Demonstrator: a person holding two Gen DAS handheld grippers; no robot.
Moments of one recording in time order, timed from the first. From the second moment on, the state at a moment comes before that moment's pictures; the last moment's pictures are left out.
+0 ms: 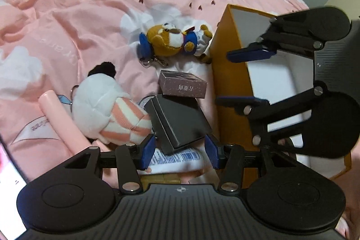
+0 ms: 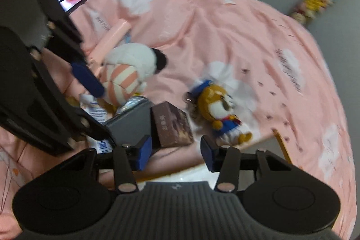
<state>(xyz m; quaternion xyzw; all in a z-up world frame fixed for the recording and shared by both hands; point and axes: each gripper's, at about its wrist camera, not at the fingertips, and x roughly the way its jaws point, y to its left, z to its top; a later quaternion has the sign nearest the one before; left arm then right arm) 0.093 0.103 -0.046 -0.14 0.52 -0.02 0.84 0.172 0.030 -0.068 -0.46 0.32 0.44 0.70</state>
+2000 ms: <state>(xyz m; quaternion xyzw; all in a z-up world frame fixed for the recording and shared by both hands) 0.096 0.100 -0.071 -0.22 0.50 0.02 0.84 0.135 -0.163 -0.049 -0.07 0.40 0.23 0.88</state>
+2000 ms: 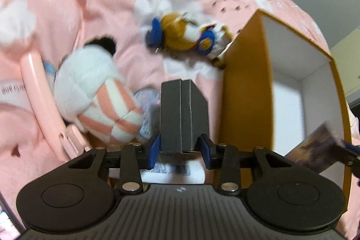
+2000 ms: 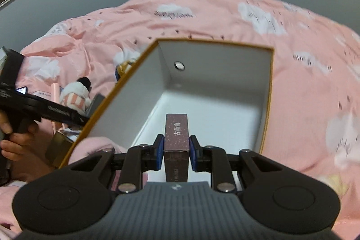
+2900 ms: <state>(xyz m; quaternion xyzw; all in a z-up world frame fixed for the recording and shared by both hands) 0.030 0.007 0.068 -0.12 0.28 -0.10 0.95 0.100 -0.182 -0.044 0.01 0.39 0.19 0.90</state>
